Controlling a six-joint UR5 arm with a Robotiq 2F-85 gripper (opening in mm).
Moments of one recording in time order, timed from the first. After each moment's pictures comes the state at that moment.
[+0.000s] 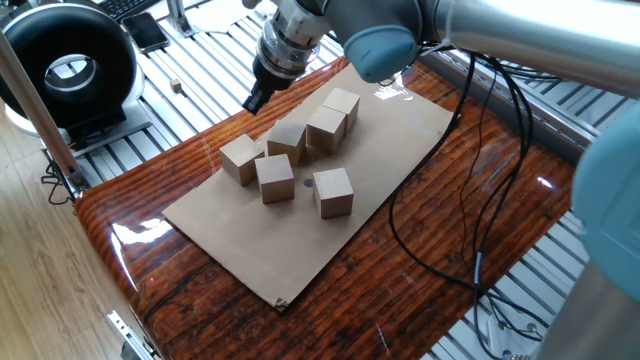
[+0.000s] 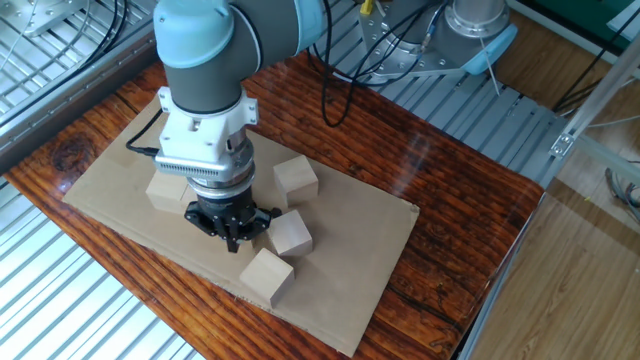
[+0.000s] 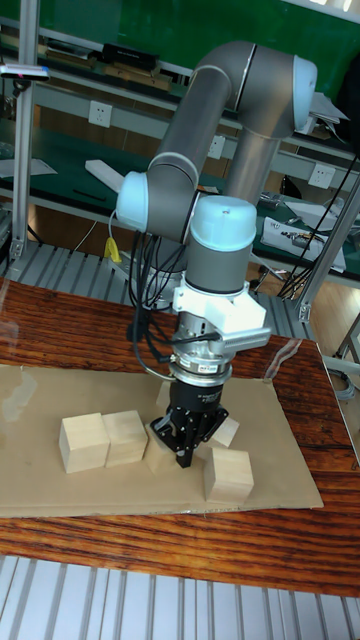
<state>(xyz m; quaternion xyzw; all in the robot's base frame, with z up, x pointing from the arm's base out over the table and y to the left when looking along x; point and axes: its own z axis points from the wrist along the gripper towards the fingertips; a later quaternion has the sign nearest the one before) 0.631 0.057 0.044 -0.26 0.96 0.03 0.10</state>
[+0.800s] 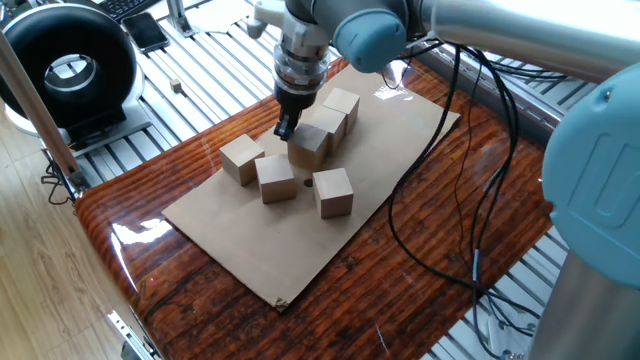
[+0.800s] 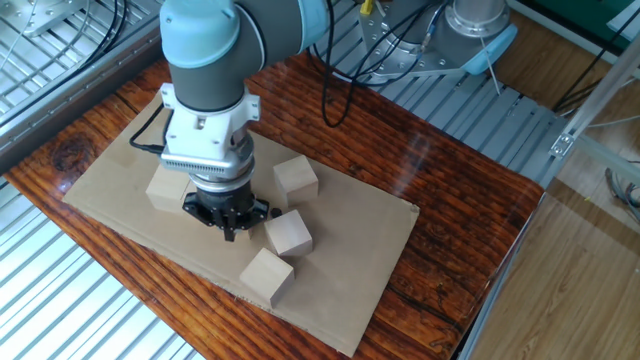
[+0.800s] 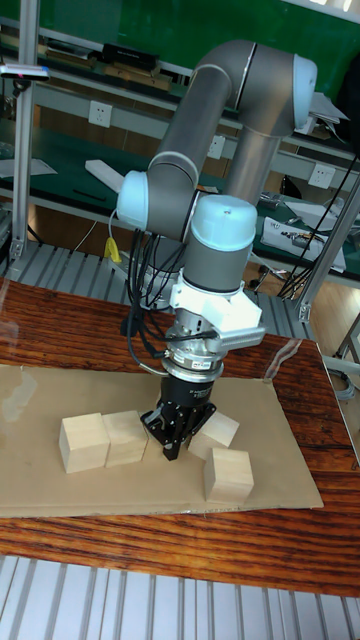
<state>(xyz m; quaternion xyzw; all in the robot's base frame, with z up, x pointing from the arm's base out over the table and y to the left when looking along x) 0.618 0.037 0.038 -0.28 0.96 0.01 0.09</state>
